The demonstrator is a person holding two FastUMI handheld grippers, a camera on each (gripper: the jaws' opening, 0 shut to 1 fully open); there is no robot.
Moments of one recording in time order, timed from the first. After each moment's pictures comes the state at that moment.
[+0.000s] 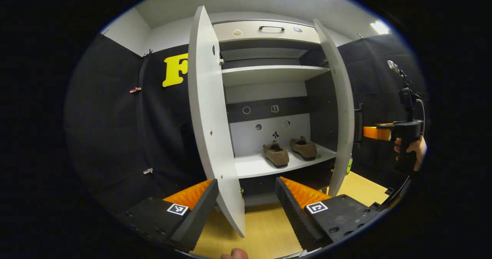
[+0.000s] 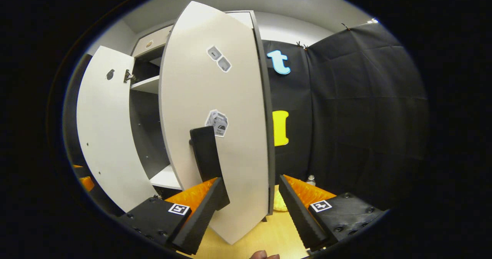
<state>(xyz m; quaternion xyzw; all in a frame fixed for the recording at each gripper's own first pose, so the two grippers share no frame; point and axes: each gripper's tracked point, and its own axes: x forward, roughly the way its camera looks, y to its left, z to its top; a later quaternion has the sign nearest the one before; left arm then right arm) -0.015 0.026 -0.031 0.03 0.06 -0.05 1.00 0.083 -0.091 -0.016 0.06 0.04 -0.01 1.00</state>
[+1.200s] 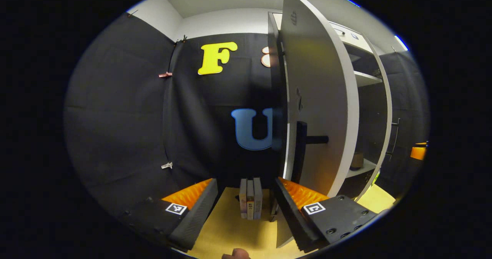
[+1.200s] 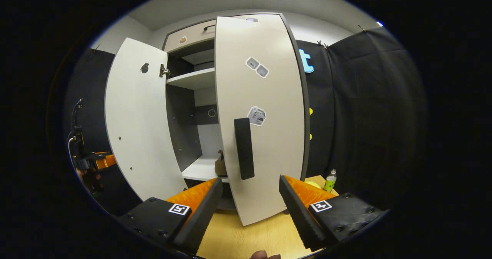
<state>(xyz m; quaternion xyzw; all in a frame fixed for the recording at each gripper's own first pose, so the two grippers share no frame) 0.069 0.194 -0.037 -0.04 0.06 0.04 1.00 0.036 -0.027 -0.014 0.06 0.05 0.04 1.00</state>
